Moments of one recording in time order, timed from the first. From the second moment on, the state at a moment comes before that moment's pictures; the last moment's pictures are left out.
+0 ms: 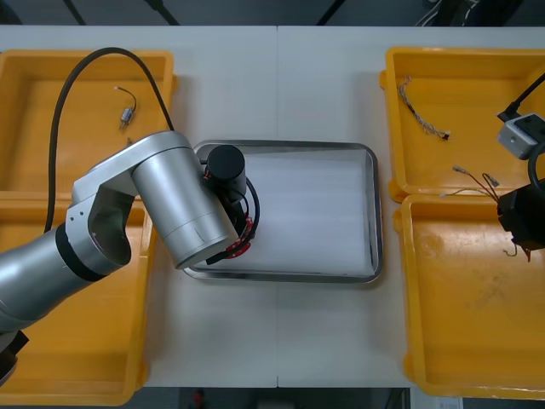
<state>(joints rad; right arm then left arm) -0.33 -0.98 -0.09 -2.34 -1.09 1.92 1.22 -0.67 0.55 -0.76 -1.96 0.42 1.73 -0.15</state>
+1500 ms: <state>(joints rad) -0.33 -1.01 -0.04 -2.37 -1.11 1.90 1.22 -0.76 0.96 -0.20 -2.19 1.03 1.90 -0.20</state>
